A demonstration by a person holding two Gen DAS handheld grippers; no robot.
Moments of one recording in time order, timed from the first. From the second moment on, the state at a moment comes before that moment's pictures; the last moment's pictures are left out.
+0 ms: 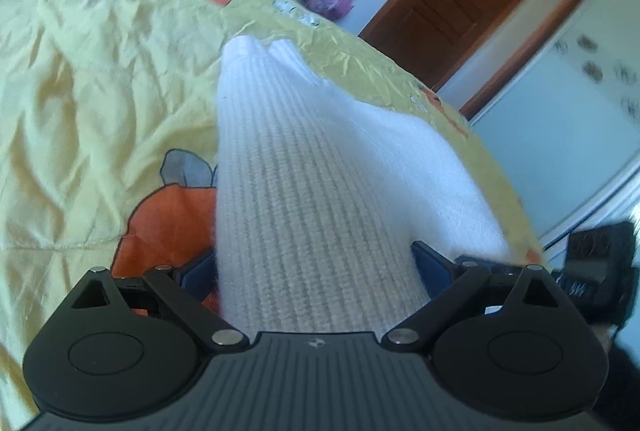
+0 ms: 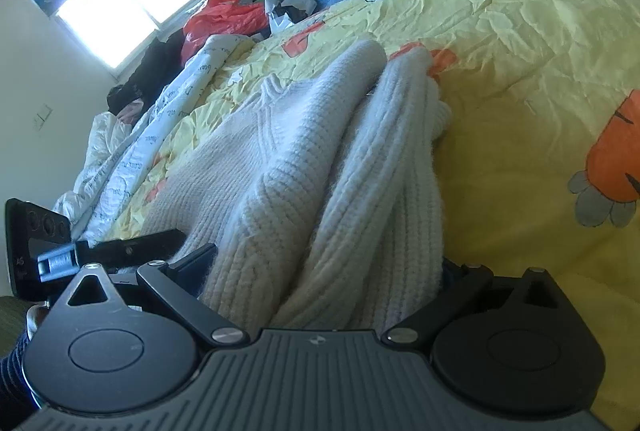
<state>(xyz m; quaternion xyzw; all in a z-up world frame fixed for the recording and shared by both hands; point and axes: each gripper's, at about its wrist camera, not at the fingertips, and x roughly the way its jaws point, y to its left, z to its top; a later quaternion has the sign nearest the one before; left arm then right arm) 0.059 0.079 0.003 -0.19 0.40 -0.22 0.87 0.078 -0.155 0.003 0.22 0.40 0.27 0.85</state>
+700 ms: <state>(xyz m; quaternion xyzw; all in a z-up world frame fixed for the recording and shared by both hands) -0.009 0.089 0.036 -0.16 0.45 -0.24 0.85 -0.001 -0.163 0.032 0.24 0.43 0.30 0.82</state>
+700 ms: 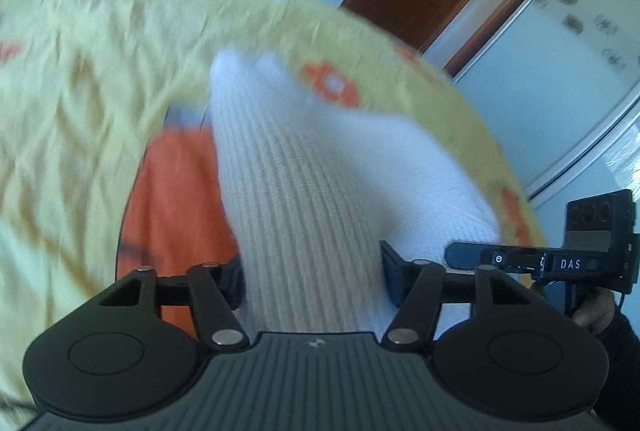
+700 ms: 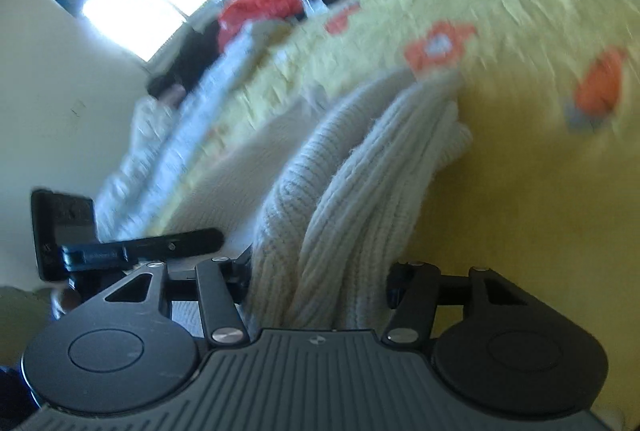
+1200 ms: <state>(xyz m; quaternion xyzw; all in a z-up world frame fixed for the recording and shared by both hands) -0.054 0.099 0.009 -0.16 0.41 -0.25 0.86 -0.059 -0.136 0.017 0.08 0.40 0.29 0.87</state>
